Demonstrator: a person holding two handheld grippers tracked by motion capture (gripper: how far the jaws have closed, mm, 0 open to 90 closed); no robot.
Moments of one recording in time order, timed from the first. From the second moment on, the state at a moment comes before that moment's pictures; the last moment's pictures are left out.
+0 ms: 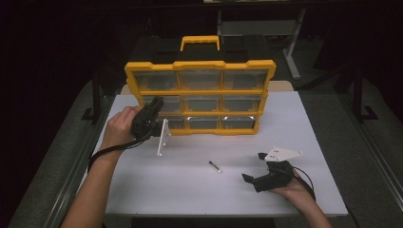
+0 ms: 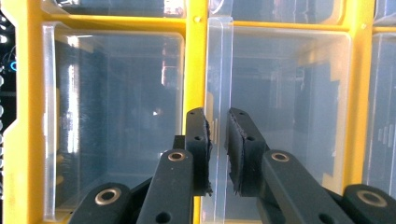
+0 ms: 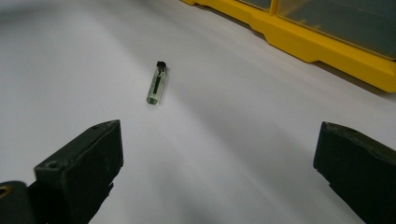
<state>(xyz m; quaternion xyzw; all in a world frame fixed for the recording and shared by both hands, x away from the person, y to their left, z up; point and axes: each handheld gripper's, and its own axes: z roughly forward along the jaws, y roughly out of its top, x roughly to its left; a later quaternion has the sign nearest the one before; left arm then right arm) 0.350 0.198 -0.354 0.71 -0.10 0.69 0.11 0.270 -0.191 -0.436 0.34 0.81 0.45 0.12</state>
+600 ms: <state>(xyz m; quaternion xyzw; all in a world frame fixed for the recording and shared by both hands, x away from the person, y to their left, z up) 0.341 0.197 -0.355 0.71 -0.10 0.69 0.11 0.270 -0.191 -0.436 0.34 0.81 0.45 0.12</state>
